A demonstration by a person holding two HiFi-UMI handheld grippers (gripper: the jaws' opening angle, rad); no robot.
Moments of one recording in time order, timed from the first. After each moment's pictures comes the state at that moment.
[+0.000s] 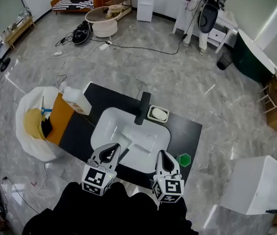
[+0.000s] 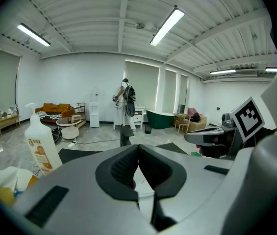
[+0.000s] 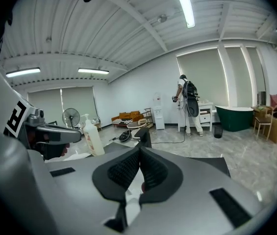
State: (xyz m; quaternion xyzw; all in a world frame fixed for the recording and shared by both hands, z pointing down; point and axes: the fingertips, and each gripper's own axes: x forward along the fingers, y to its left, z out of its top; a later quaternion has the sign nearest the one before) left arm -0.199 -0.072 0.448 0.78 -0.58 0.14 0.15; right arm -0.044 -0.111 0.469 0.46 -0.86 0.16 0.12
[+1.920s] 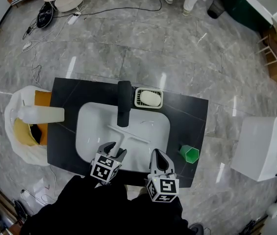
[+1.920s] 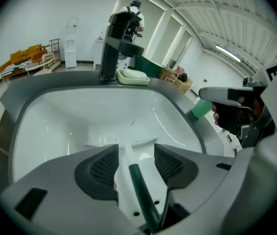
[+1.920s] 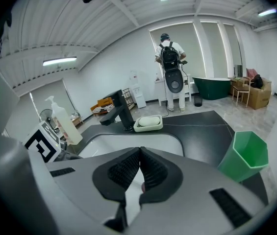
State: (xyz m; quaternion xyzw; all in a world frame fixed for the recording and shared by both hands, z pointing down) left arm -0.168 -0.148 0.726 0.76 -0.39 0.35 0.39; right arm -0.034 -0.180 0.631 0.53 -0.77 0.31 0.18
